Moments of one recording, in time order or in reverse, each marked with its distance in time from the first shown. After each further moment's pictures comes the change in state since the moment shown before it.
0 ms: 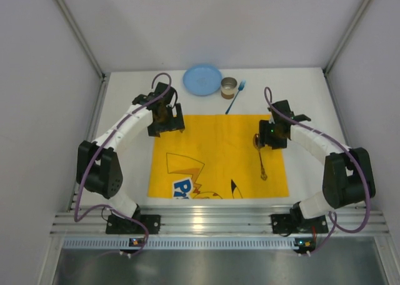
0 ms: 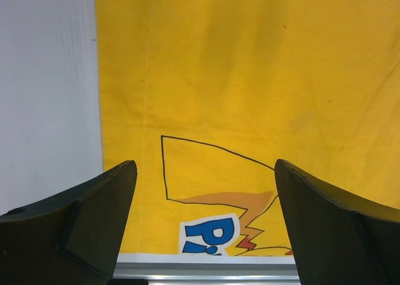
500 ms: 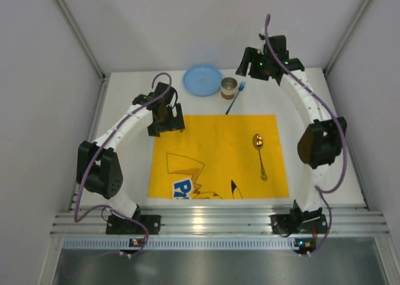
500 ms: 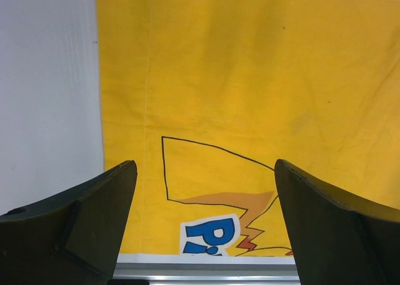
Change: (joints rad) left arm 0.000 0.000 0.004 -0.001 -0.003 0.005; right arm 0.000 0.424 0.974 -0.019 -0.149 0.061
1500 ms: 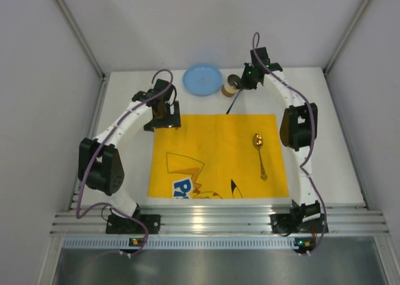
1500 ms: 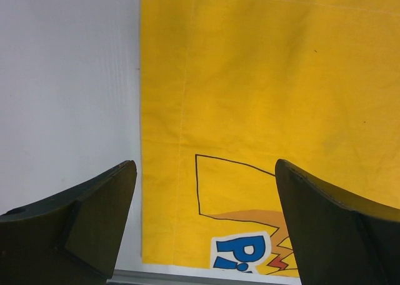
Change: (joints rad) left arm 0.019 0.029 0.043 -0.010 -0.094 0.103; right arm -0.010 0.510 0.360 -0.053 0.043 0.173
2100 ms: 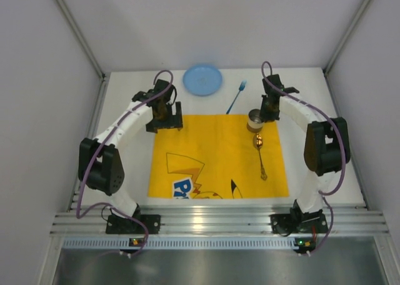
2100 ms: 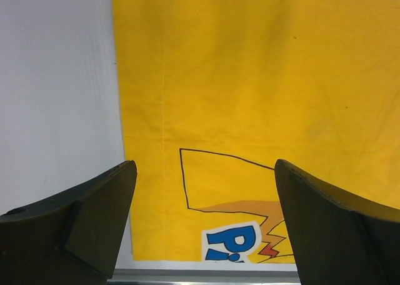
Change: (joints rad) left arm 0.000 0.005 -0.002 0.002 0.072 0.003; right arm -0.013 -0.599 -0.846 -0.010 0.266 -0.110
